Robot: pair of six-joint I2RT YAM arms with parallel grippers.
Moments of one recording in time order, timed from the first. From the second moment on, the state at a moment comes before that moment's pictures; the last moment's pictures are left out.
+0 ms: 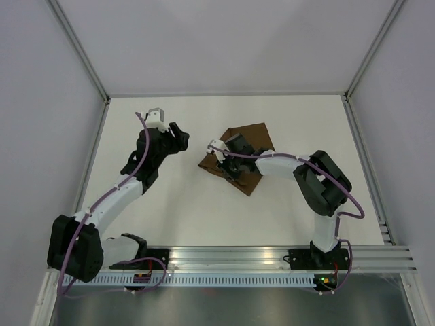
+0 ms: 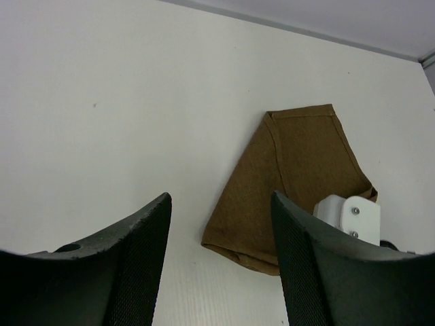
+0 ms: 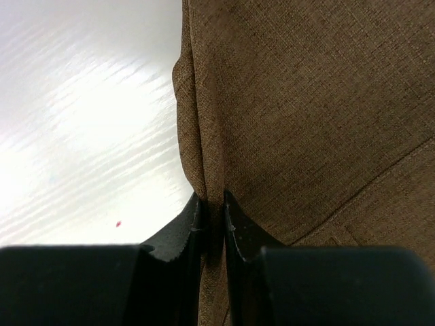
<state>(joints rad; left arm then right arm) -0.35 1.22 0.79 0.15 -0.08 -0.42 0.70 1.92 1.17 -0.15 -0.21 -0.27</state>
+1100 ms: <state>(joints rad) -0.69 0.93 0.38 0.76 0.09 0.31 0.55 2.05 1.36 -0.70 -0.72 -0.51</state>
